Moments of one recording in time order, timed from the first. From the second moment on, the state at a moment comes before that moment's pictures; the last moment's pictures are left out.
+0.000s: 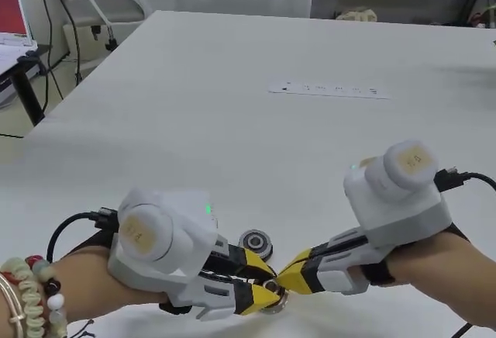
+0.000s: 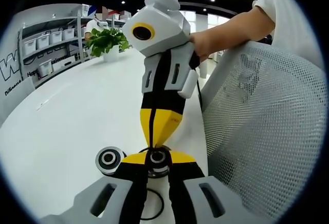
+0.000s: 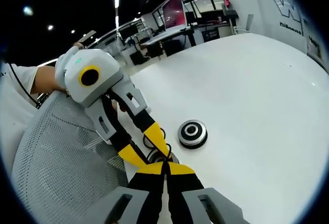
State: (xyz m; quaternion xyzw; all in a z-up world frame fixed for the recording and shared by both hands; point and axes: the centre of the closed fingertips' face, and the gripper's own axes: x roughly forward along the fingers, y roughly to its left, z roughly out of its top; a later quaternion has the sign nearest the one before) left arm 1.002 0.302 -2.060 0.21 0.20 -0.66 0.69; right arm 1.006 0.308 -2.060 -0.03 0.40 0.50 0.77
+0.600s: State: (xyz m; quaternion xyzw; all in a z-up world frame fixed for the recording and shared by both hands) left arm 1.003 0.312 -2.032 0.22 0.18 -0.67 0.69; right arm 1.014 0.302 -2.053 -0.02 0.39 0.49 0.78
